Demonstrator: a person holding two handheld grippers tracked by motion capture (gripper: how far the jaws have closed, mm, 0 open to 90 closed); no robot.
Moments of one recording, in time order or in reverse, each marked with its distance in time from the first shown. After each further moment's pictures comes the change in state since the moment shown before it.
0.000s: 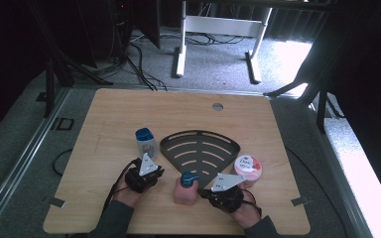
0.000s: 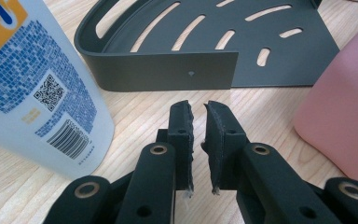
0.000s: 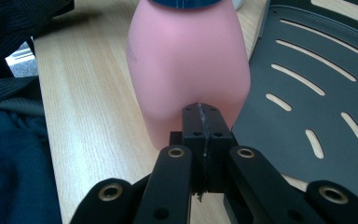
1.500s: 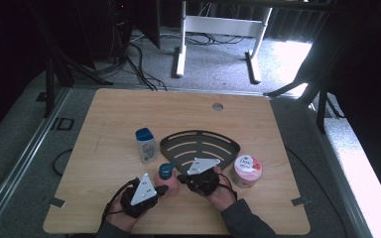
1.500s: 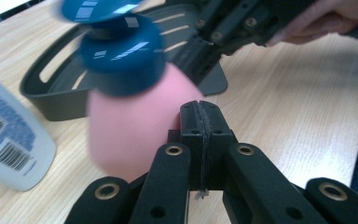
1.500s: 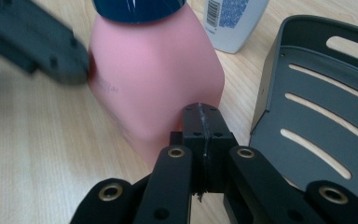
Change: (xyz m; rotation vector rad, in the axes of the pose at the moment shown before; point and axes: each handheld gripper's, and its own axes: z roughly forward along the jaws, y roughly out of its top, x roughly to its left) left arm -0.054 -0.001 -0.054 -0.102 -0.108 0.132; right arm -0.012 0.047 0.058 -0.015 0.007 0.003
